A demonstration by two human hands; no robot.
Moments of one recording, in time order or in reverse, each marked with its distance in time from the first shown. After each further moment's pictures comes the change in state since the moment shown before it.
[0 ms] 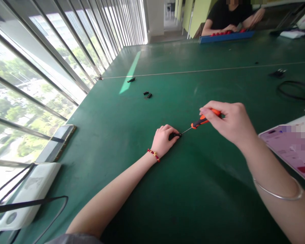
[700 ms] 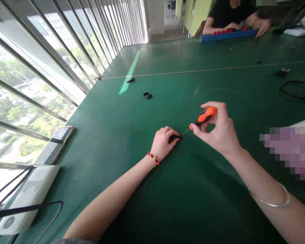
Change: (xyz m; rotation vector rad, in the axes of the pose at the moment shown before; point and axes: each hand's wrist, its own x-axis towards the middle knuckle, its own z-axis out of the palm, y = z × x) left_hand -0.001 0.003 -0.003 0.011 -0.016 -0.009; right_hand -0.021 0.006 0.036 0.185 0.113 0.122
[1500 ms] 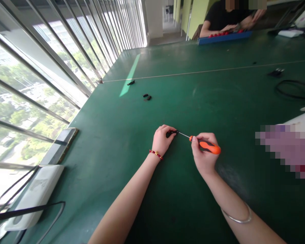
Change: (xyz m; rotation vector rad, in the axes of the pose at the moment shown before) left_hand 0.007 -0.004 0.009 -0.152 0.163 -0.087; right_hand -0.065 -0.021 0.045 0.180 0.455 0.165
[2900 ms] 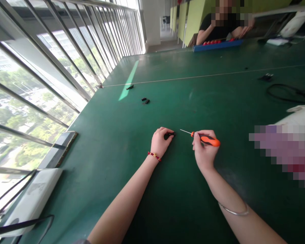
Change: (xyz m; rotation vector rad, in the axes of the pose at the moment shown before) left_hand -0.002 0.001 0.000 0.010 0.027 0.022; right_hand 0.006 0.027 0.001 0.117 0.025 0.216
